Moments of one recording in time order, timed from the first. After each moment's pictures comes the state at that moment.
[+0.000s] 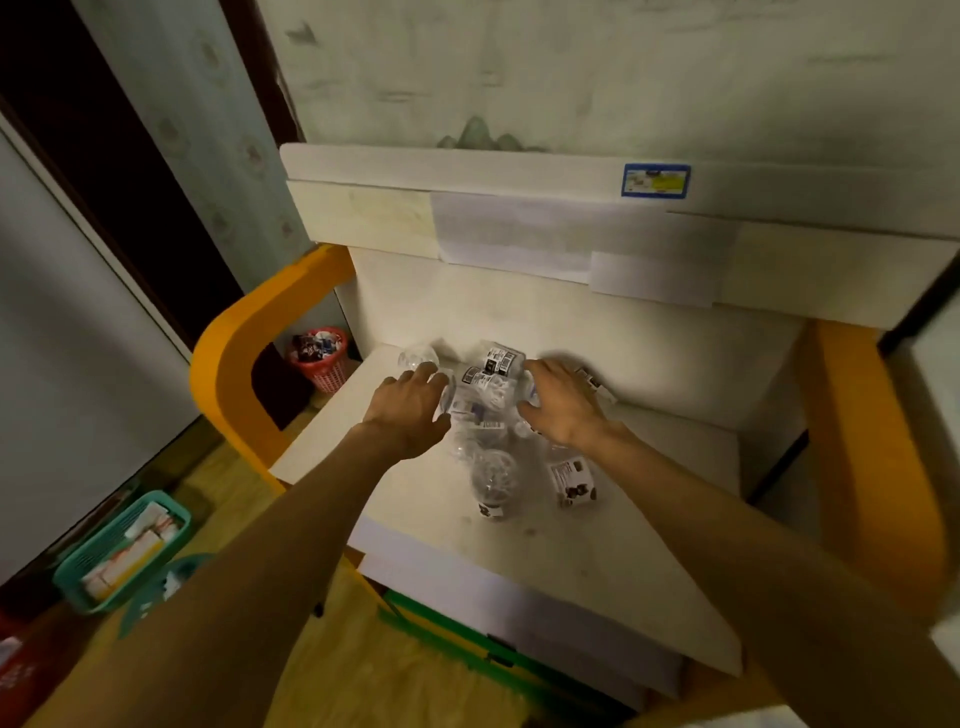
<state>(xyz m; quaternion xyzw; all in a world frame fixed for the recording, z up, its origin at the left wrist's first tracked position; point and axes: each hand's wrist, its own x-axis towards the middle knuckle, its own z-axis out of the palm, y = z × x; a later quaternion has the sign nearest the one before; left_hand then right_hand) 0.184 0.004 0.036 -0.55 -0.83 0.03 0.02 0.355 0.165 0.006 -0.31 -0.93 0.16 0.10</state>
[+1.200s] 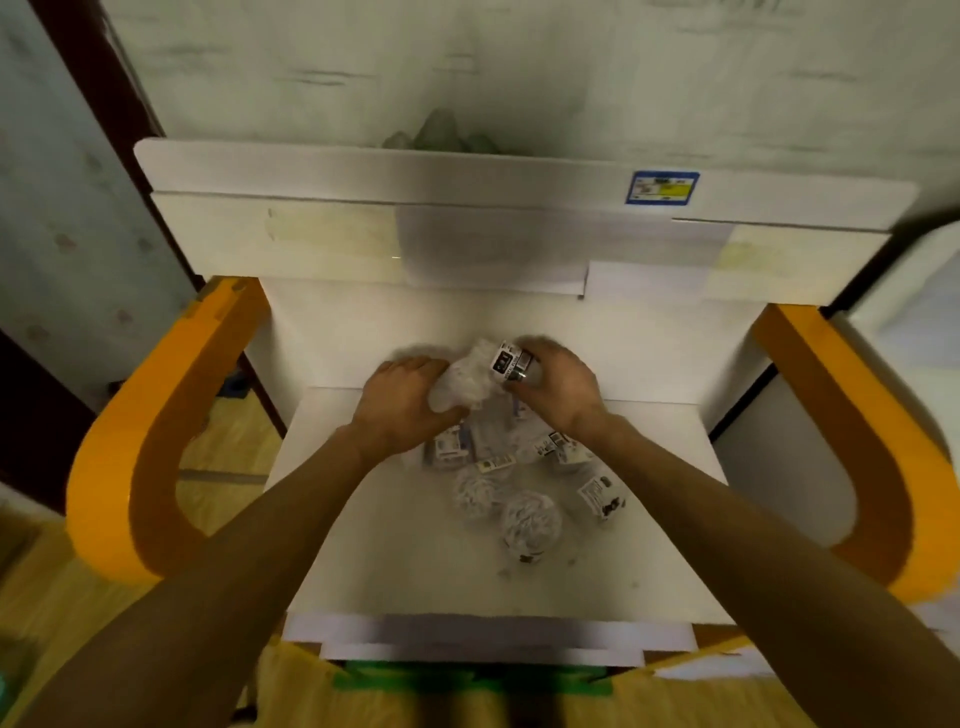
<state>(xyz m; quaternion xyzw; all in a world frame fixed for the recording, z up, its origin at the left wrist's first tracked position) 0.080 0.087 0.016 -0.71 -0.68 -0.18 0.02 0.304 0.173 0.021 -0.50 -0.83 0.15 0.21</state>
